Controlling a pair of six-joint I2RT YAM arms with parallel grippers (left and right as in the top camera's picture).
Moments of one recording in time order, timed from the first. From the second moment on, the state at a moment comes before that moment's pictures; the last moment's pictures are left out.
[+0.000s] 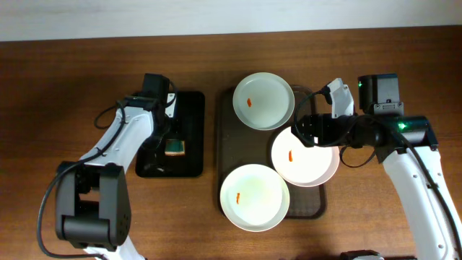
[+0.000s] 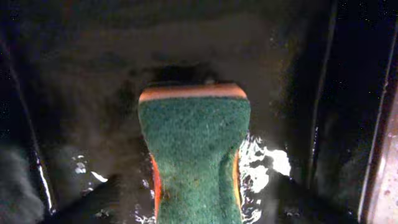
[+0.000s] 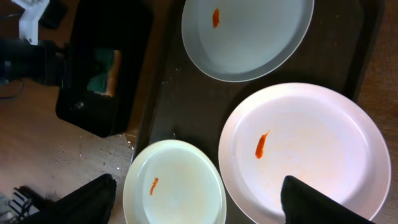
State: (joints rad) left arm -0.15 1.88 1.29 -0.75 0.06 -0.11; right arm 0.04 1.34 1.26 -0.99 -0.49 0.05
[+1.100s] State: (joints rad) left arm -0.18 1.85 1.47 -0.89 0.07 -0.10; right arm 0.04 2.01 1.28 -0.32 -0.28 0.12
